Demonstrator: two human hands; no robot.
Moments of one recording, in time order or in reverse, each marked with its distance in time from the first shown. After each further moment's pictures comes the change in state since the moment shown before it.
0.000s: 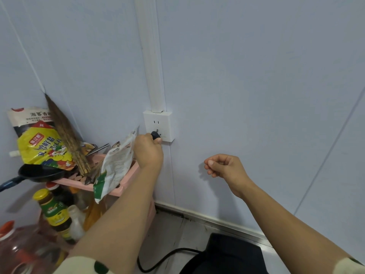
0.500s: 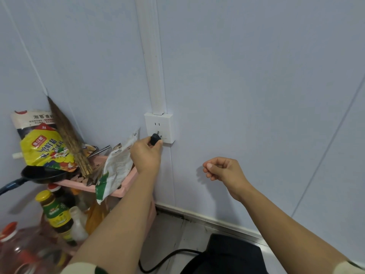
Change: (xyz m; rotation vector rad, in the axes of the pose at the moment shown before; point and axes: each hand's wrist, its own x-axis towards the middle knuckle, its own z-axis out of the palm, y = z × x) left_hand -0.008 -0.011 -0.002 -0.338 0.090 -0.069; right_hand -0.010 -0.002 0.005 0.004 -0.002 0.002
